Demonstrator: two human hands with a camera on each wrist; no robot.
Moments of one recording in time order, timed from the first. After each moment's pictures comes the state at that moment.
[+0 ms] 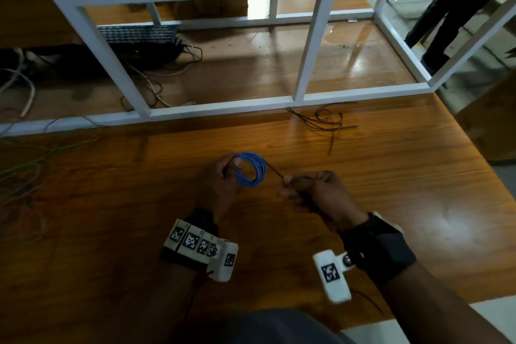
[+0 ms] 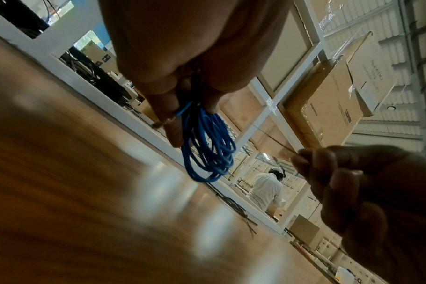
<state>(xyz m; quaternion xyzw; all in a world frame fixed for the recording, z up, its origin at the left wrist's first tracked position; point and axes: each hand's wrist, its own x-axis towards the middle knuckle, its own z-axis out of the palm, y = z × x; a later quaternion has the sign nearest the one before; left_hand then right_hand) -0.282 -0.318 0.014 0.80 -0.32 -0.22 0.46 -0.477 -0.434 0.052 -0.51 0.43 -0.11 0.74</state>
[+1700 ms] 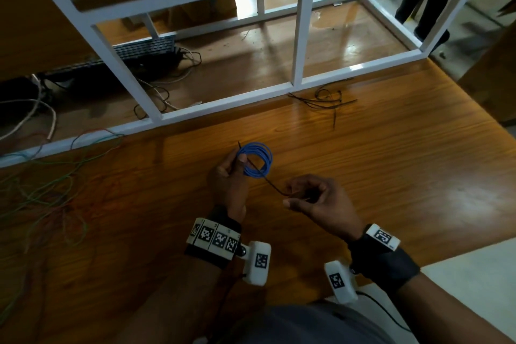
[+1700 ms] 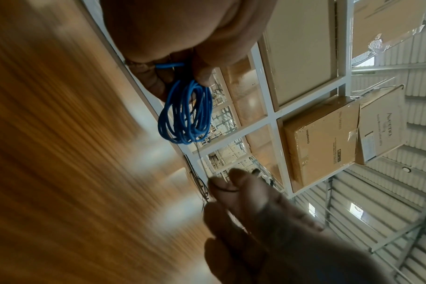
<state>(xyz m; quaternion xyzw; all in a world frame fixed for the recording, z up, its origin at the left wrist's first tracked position) -0.308 -0.295 0.018 0.67 -0.08 -0.29 0.68 -0.503 -0.351 0.022 -0.67 0.36 -0.21 0.61</state>
